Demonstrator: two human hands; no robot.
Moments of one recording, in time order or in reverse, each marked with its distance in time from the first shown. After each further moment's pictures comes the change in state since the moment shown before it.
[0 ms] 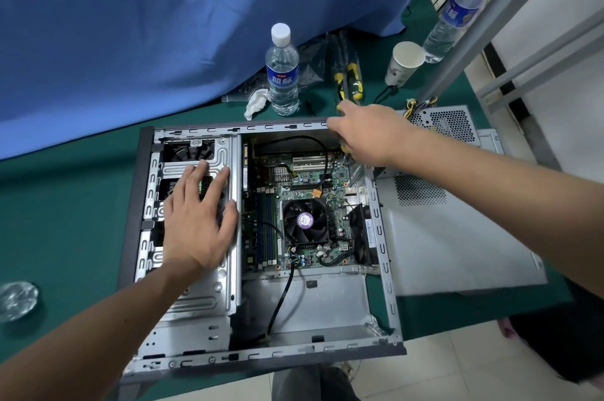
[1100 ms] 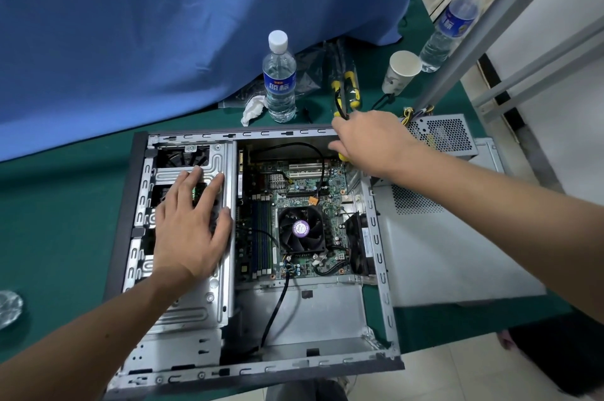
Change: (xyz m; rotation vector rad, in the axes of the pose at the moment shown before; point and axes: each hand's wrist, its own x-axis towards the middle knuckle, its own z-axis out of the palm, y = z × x) left_hand 0.001 -0.002 0.002 -0.002 0.010 0.006; right_hand -0.003 0.000 0.007 -0.063 0.120 0.054
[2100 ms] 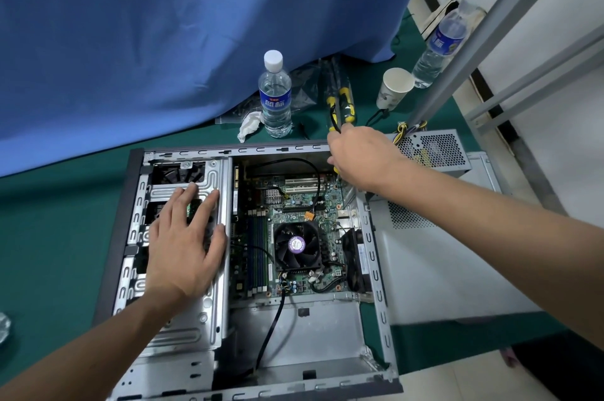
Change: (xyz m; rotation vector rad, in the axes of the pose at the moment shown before) left_hand 0.001 0.000 0.001 -0.005 0.019 0.018; right_hand 0.008 -0.001 0.004 0.050 0.022 0.052
